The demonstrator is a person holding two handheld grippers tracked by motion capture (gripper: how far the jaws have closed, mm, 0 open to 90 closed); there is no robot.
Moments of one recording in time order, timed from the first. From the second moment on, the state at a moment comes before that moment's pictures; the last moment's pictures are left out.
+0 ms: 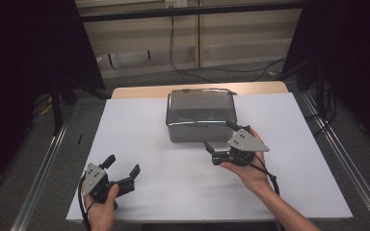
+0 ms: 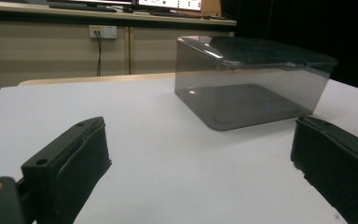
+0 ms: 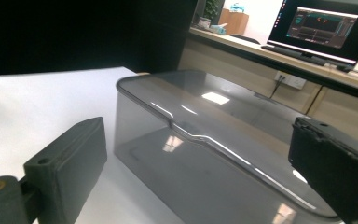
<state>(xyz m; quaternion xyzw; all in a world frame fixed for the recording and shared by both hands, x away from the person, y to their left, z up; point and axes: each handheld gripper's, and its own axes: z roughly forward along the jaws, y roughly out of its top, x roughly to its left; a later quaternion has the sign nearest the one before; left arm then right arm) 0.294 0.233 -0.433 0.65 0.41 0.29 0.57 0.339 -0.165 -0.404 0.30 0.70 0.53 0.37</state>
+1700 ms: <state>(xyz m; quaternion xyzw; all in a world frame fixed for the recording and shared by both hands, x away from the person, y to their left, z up) 0.295 0.231 -0.432 0.67 0.40 0.28 0.56 0.366 -0.119 -0.416 0.04 0.78 0.25 0.57</state>
